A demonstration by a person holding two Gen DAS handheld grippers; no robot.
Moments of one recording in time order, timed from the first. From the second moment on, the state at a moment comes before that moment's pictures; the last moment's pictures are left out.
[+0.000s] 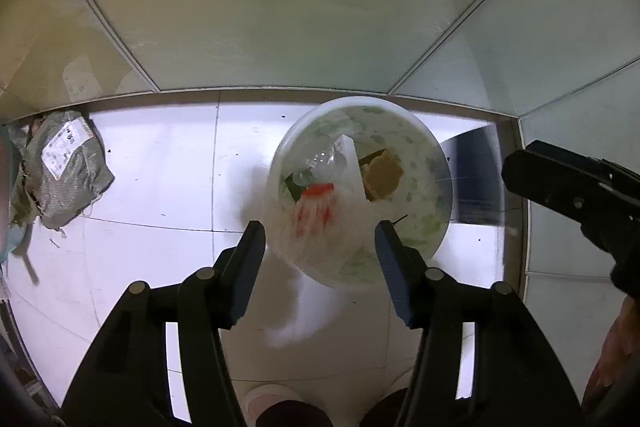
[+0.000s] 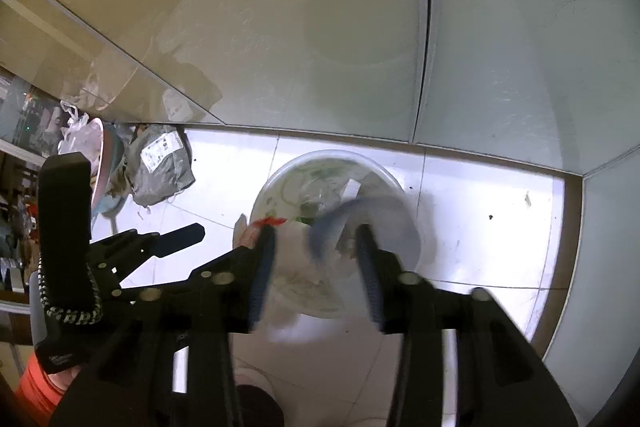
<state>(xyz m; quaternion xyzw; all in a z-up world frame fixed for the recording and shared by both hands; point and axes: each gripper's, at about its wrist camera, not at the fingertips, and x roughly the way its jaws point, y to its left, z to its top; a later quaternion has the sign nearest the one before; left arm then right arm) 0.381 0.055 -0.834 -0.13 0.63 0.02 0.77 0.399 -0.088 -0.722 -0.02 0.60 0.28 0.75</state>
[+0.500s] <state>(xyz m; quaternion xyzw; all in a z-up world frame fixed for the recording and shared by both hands) 0.348 0.071 -0.658 -0.14 0.58 0.03 0.80 0.372 -0.094 -0.591 -0.06 0.59 0.25 0.77</state>
